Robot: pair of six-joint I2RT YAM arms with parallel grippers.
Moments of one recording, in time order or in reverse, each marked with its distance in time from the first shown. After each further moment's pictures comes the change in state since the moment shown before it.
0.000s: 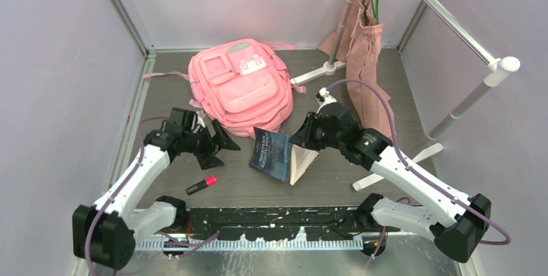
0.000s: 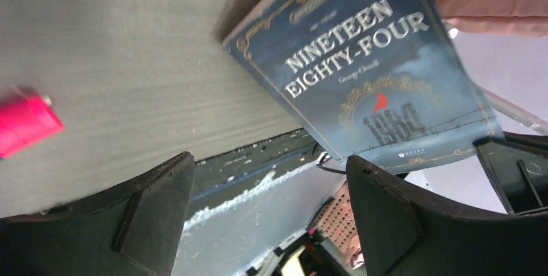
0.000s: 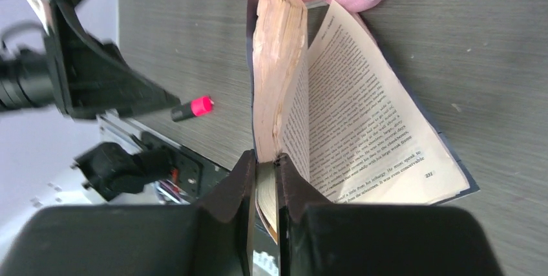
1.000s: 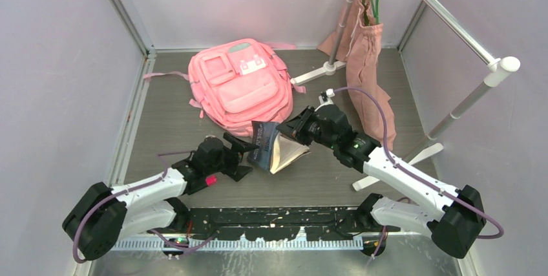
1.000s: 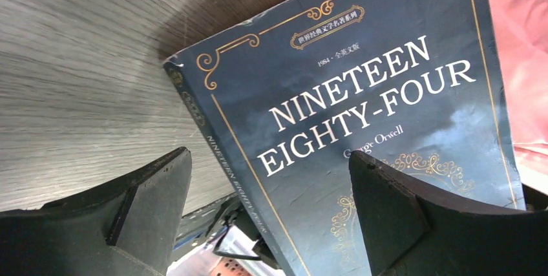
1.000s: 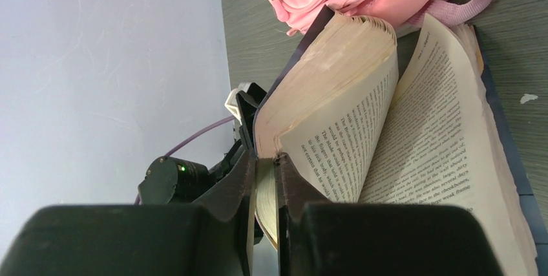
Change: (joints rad) left arm -0.451 -0.027 -0.460 0.822 -0.468 -0.898; right arm 0.000 0.037 -0.142 0.394 0.023 0.458
